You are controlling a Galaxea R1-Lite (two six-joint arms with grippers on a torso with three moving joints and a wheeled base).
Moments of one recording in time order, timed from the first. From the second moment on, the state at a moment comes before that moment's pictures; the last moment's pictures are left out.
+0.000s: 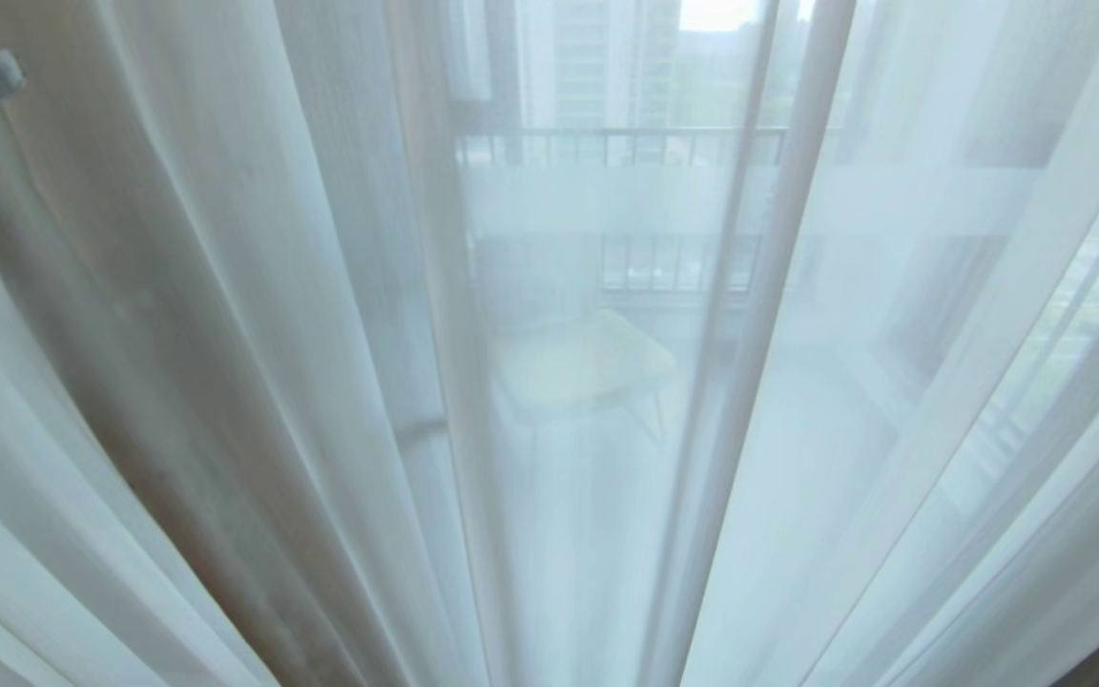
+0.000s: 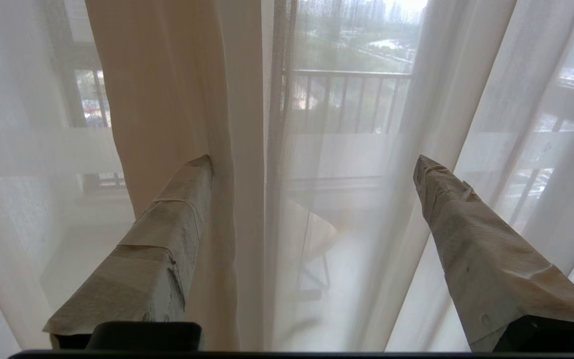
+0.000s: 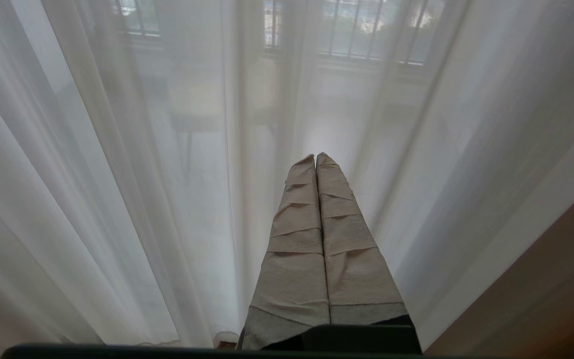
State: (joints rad) left arm -0.39 0.92 -0.88 -0.30 0.13 -0.05; right arm 0.00 0.00 0.00 0.00 0.04 -0.07
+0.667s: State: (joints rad) left arm -0.38 0.64 -0.75 -0.12 0.18 -0.05; right arm 0.00 0.00 0.00 0.00 0.04 -0.07
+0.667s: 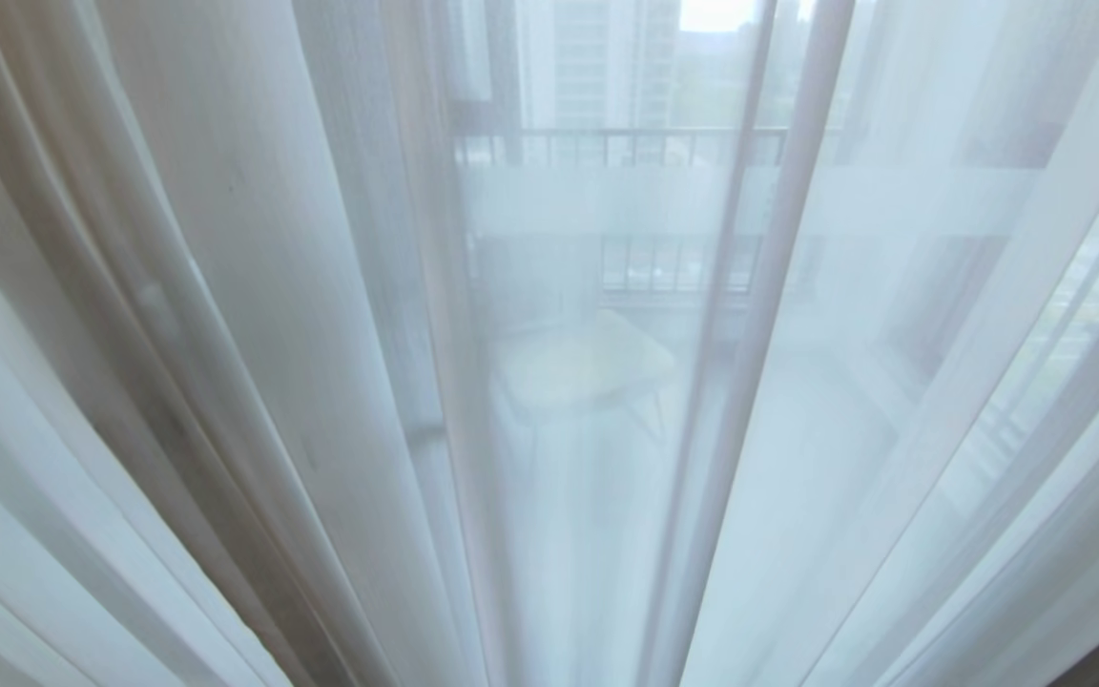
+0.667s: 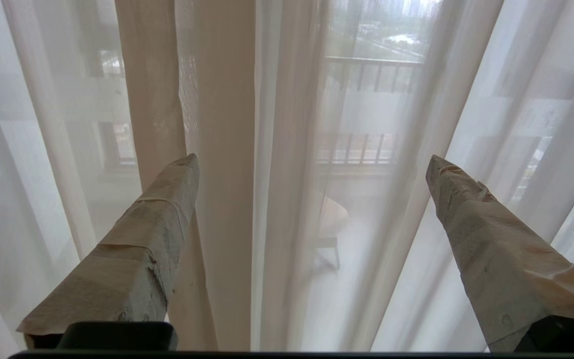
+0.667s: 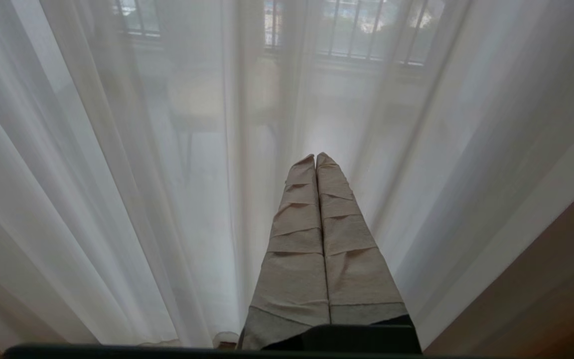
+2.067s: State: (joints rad) left arm -0.38 0.54 -0.66 -0.11 0.21 -0.05; right arm 0.00 0.00 0.00 0.00 0.04 -0.07
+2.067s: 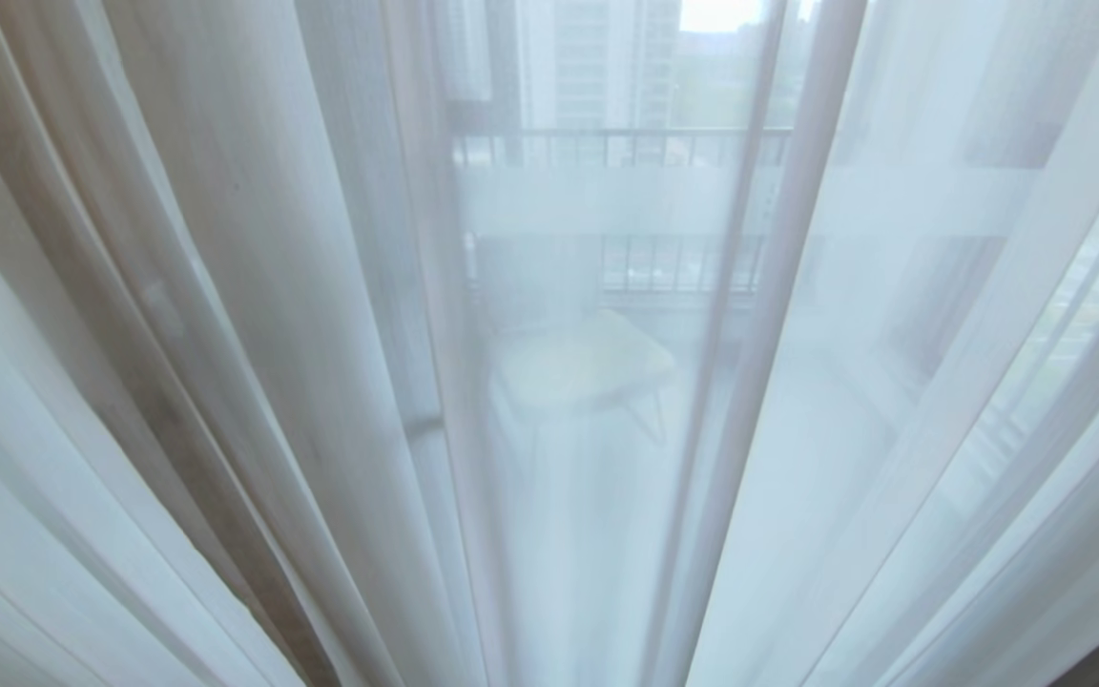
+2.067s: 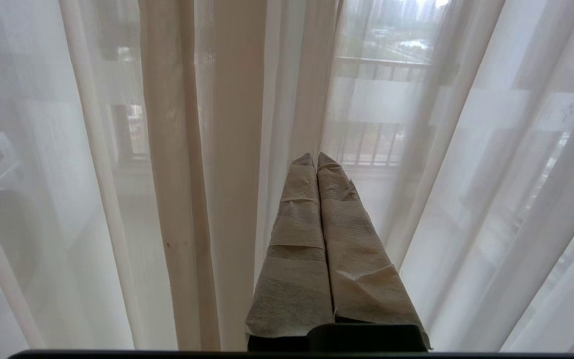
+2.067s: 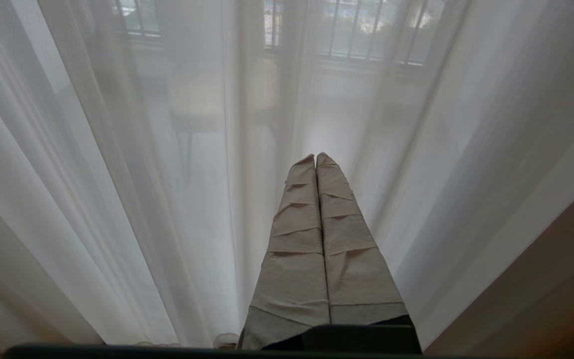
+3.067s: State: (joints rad) left arm -0.02 0.19 -0.17 -0.01 0.05 -0.05; right arm 0.00 0.00 0.00 0.00 0.04 -0.07
